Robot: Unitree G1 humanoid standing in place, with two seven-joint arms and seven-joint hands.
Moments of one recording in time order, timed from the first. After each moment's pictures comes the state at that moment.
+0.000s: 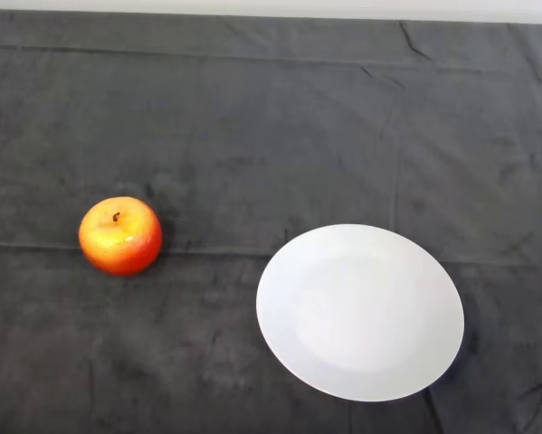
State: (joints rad) left arm -0.42 0.81 0.88 1.22 -0.76 -0.64 0.23; right arm -0.75 -0.60 0.16 1.17 -0.37 0.04 -0.10
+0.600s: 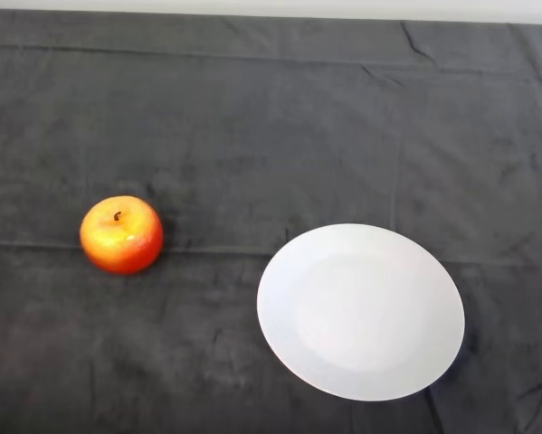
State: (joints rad) left arm -0.49 0.78 0.87 1.22 -0.68 -0.64 0.22; right arm -0.75 -0.60 0.16 1.17 -0.37 0.04 -0.10
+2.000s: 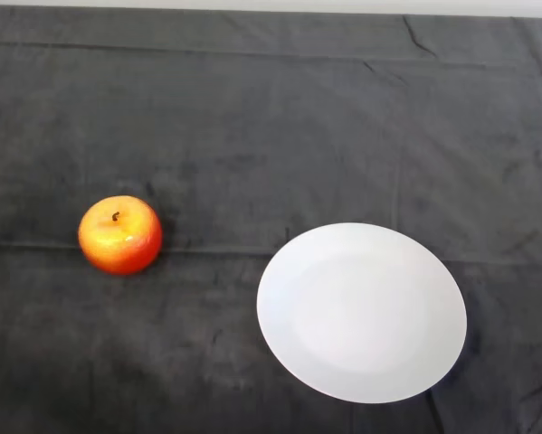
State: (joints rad) left arm -0.63 0.59 0.52 1.18 -0.52 -0.41 -0.44; right arm -0.75 -0.60 0.16 1.17 -0.37 0.04 -0.10
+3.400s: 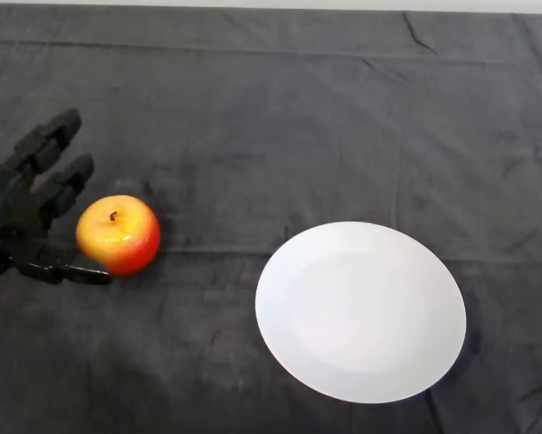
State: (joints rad) left arm -0.64 0.46 0.21 1.06 -0.27 -0.34 -0.75; right arm -0.75 -0.60 0.16 1.17 -0.37 0.04 -0.10
